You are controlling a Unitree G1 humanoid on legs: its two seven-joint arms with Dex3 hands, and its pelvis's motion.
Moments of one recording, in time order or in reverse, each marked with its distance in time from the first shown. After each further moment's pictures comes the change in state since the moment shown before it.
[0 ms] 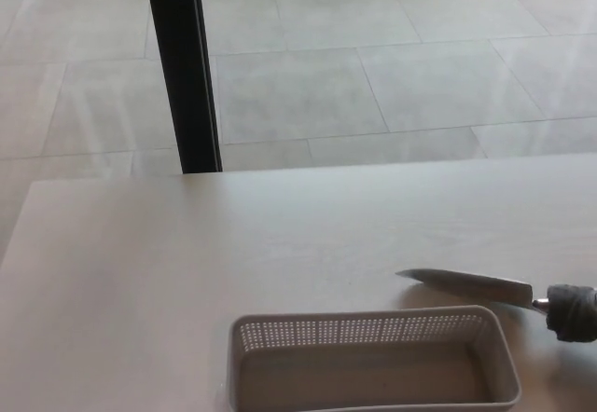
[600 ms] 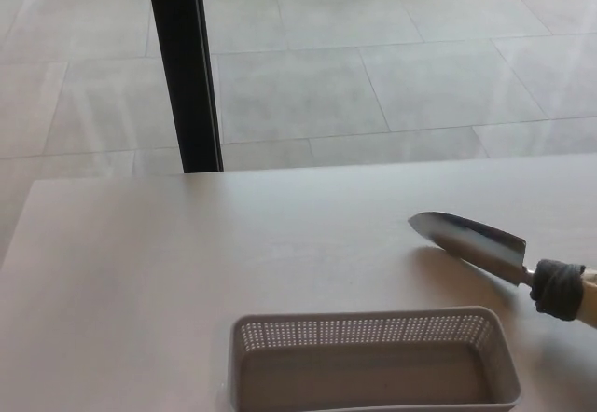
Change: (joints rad) left_arm 0.004 -0.002 0.008 -0.001 -0.003 0.000 0.000; right_arm 0.055 -0.051 -0.029 -0.200 0.065 0.114 0.264
